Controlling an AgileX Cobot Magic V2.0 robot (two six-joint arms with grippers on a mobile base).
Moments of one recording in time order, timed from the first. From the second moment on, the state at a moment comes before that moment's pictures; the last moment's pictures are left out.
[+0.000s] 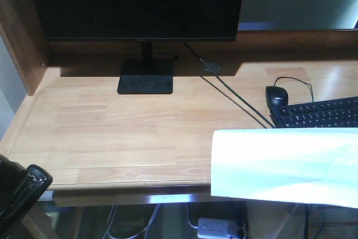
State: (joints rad) left arm -0.41 0.39 -0.53 -0.21 0.70 0.25; right arm 0.05 0.18 0.00 -0.37 -0.58 1.58
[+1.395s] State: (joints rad) left arm -0.41 0.39 -0.53 -0.21 0.70 0.25; right arm 0.05 0.18 0.00 -0.37 -0.58 1.58
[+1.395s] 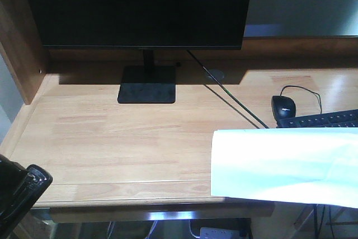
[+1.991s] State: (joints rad) left arm -0.41 0.39 -0.53 -0.21 0.70 0.25; right arm 0.05 0.18 0.00 -0.37 -0.58 1.58
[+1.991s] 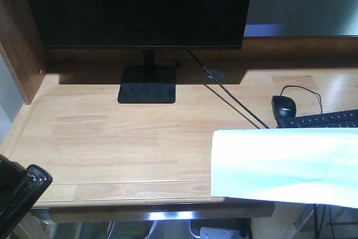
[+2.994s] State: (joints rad) left arm -0.41 0.39 -0.53 -0.21 0.68 0.25; right arm 0.05 0.18 0.00 -0.37 -0.58 1.58
